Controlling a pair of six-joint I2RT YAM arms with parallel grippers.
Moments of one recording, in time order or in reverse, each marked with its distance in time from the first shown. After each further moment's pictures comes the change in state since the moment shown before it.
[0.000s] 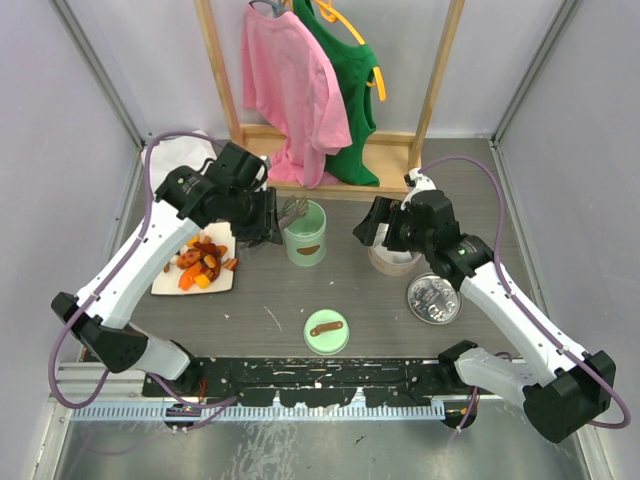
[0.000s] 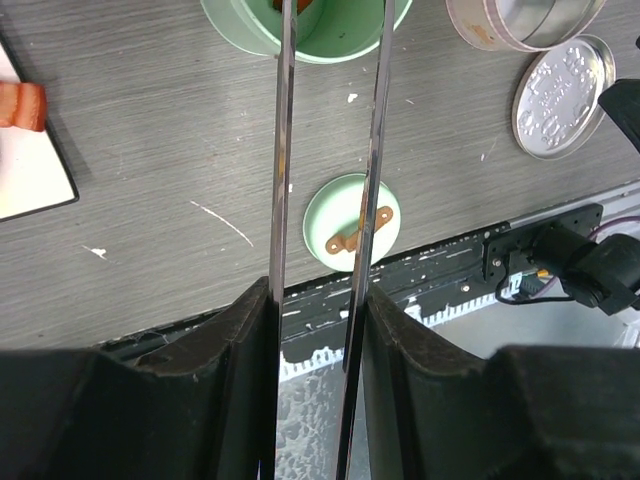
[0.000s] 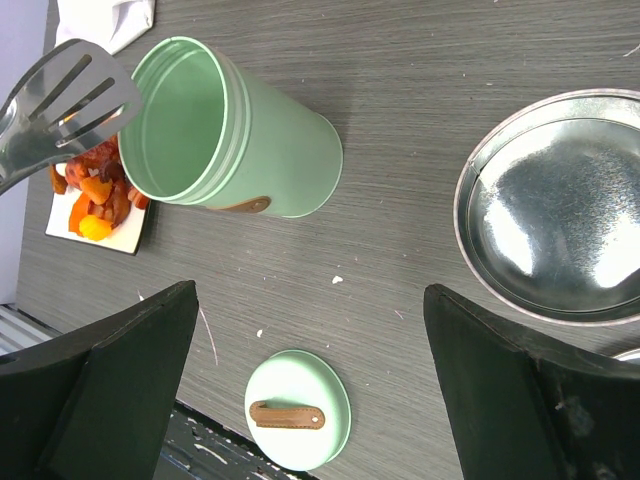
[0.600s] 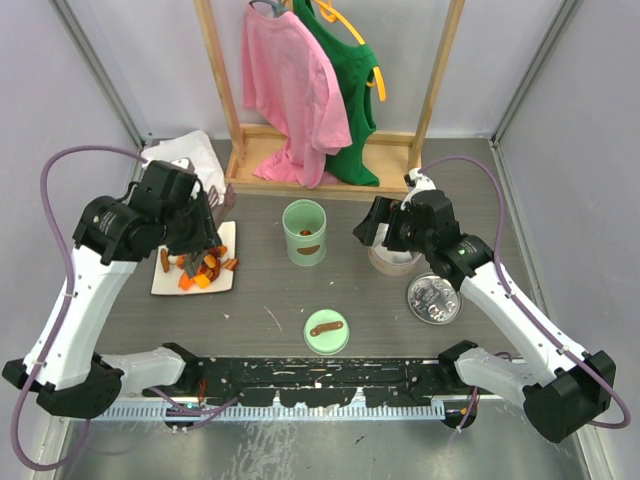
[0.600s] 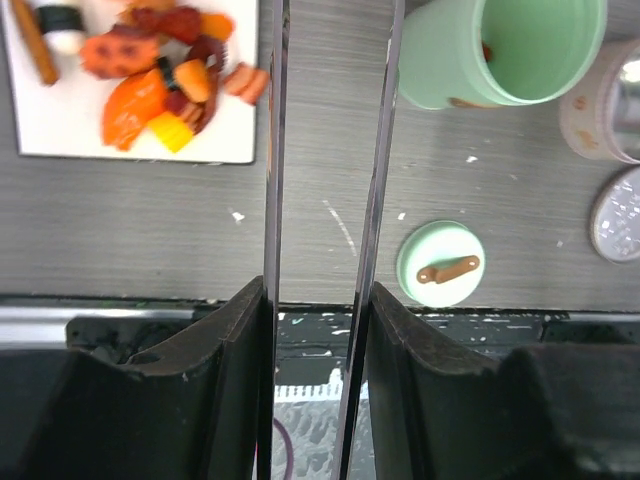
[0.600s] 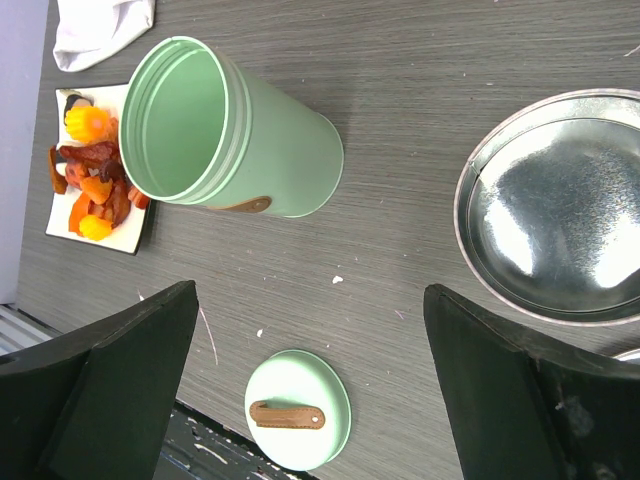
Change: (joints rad) left arm 0.097 -0.254 0.006 -0.177 -0.271 -0.044; right arm 0.000 0.000 0.000 0.000 -0.001 0.000
